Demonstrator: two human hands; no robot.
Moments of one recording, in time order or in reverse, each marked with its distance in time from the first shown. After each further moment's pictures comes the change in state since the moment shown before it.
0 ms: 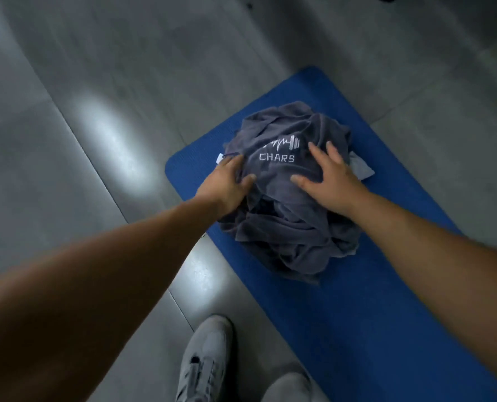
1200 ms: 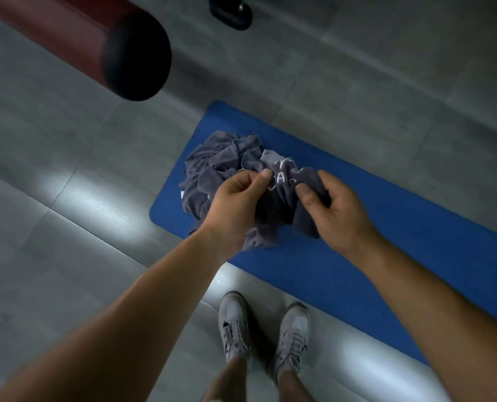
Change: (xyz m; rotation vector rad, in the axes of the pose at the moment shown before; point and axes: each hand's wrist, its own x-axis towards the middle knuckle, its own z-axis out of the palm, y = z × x) left_hand -0.229 0.283 -0.092 -0.823 -0.350 -0.017; right_hand -0.316 -0.093 -0.177 0.776 0.482 -0.006
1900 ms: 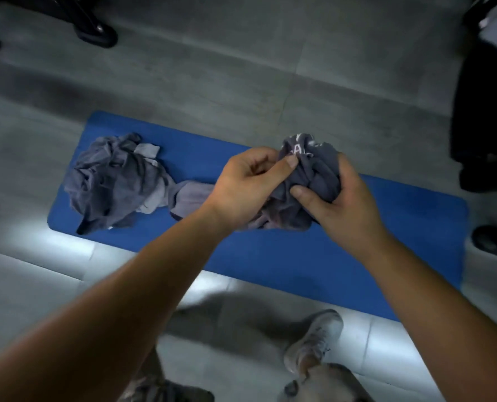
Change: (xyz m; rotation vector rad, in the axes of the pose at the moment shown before) left_hand -0.166 -0.105 0.461 0.377 -0.319 0.264; right_hand -0.283 0.115 -0.400 0.127 0.278 0.036
